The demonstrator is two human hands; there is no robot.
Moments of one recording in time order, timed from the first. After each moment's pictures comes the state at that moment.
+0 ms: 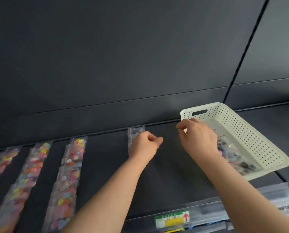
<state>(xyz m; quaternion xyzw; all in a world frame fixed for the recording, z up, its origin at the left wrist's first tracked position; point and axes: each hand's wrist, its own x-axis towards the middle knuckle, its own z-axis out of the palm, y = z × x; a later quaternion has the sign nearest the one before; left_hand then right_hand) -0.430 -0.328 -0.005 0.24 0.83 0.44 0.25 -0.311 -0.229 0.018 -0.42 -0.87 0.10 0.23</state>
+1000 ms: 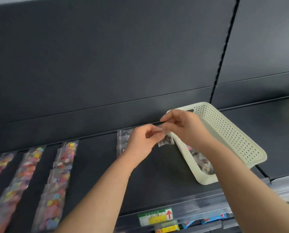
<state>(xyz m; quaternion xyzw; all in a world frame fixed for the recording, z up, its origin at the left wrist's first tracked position) -0.391 -0.313 0.027 0.39 0.73 0.50 0.24 -0.273 -0.201 0.054 -0.24 -0.85 0.40 0.27</state>
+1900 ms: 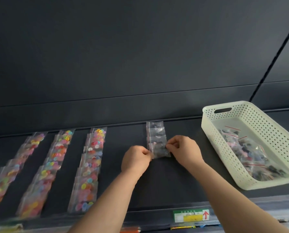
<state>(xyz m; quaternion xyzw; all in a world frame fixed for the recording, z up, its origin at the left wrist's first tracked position) -0.456 -0.403 -0.033 0.19 0.90 0.32 0.21 -0.359 -0.274 -0.036 -0.39 -0.85 0.33 0.13</state>
